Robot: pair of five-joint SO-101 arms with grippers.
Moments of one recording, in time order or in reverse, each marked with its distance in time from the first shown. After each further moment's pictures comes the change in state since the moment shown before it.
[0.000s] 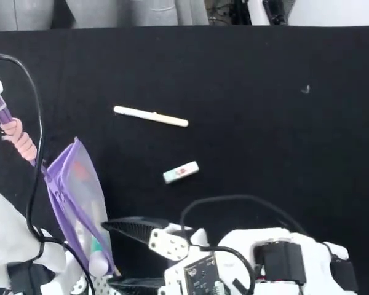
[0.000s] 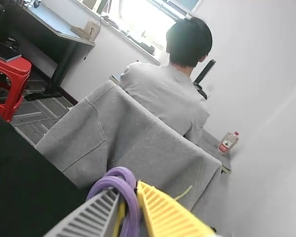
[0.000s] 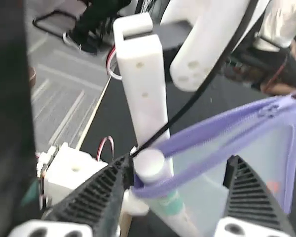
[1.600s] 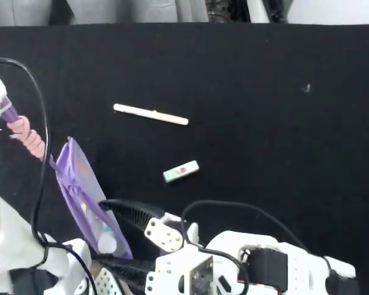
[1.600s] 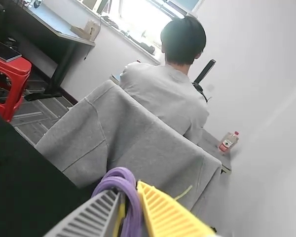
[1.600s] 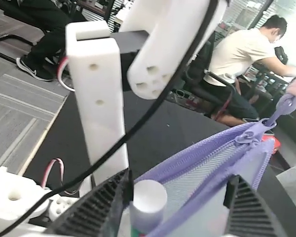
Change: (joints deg) left arm 0.0 0.0 0.0 -0.1 0.2; right arm 9.8 -2.1 13.9 -15.6 4.7
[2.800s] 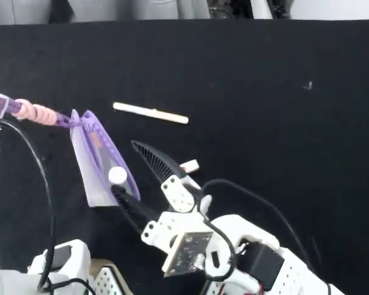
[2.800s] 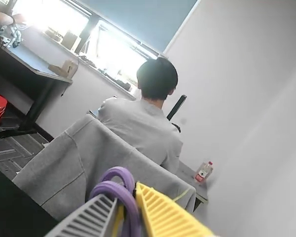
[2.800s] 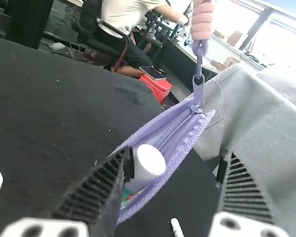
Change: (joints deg) left arm 0.0 -10.3 0.3 0.2 0.0; right arm 22.8 0.1 3.7 -10.6 1.8
